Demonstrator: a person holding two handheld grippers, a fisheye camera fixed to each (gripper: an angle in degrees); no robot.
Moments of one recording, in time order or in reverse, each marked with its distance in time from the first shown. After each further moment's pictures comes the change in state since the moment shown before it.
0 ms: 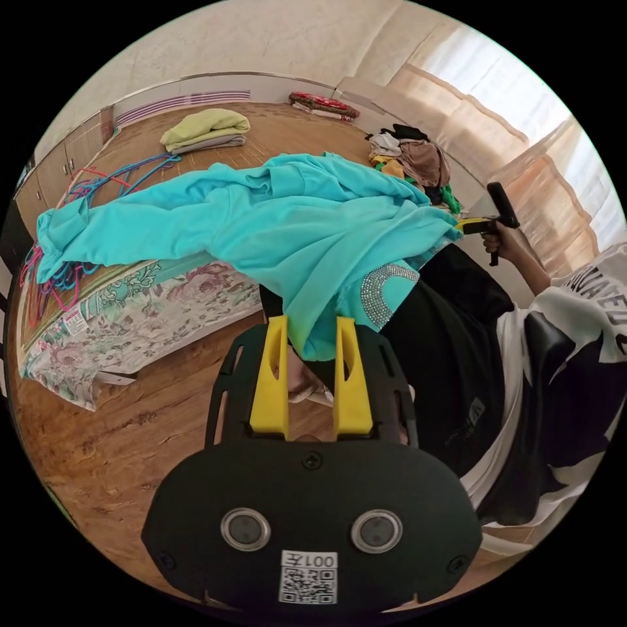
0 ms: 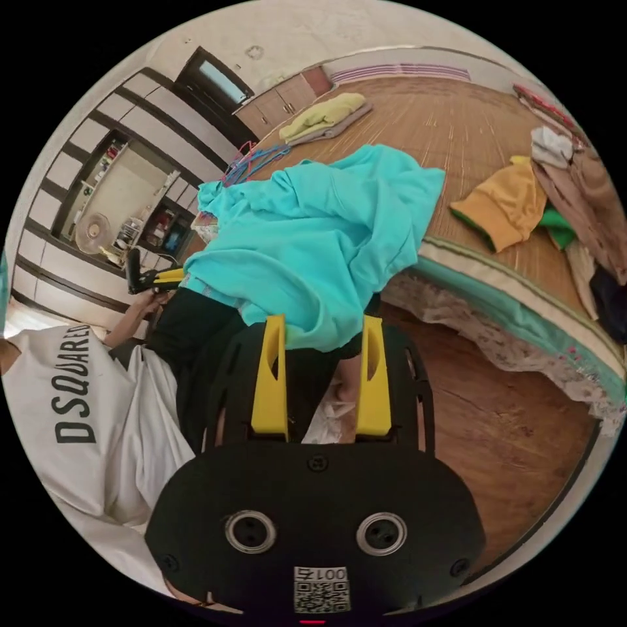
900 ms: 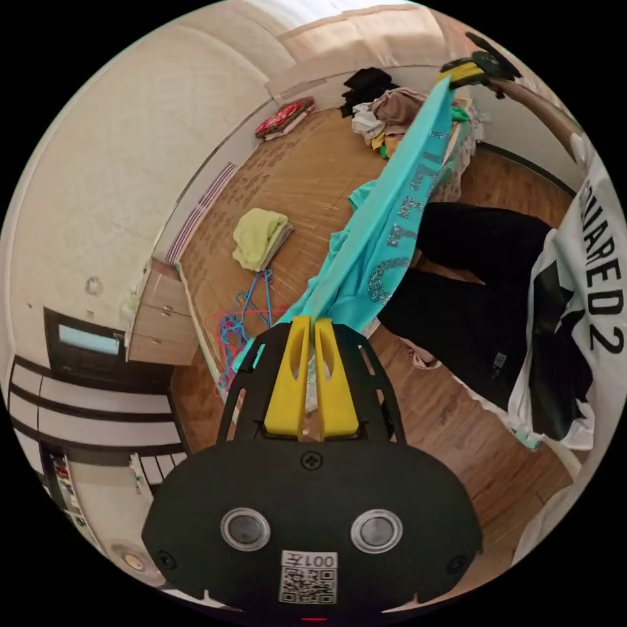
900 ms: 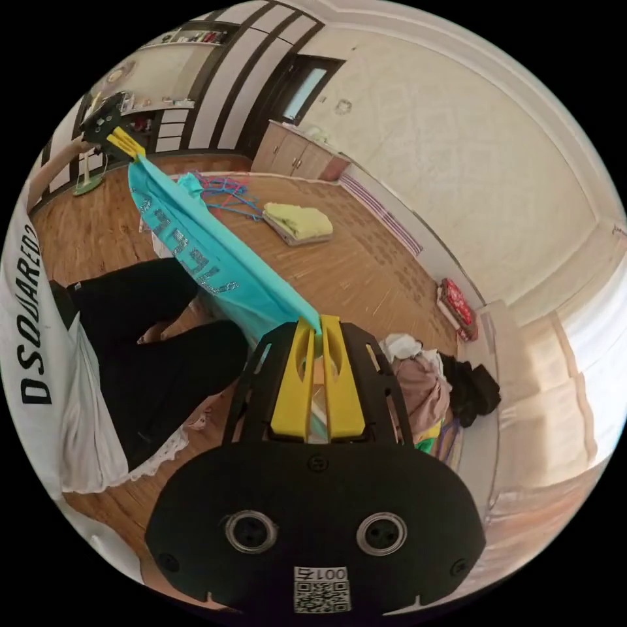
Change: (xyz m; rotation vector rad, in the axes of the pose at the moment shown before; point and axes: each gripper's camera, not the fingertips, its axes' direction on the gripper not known) left arm 0.160 -0.050 -0.081 -0.120 -0.687 0.470; right arm -0.195 0.004 -0.100 0.202 0.862 -0.545
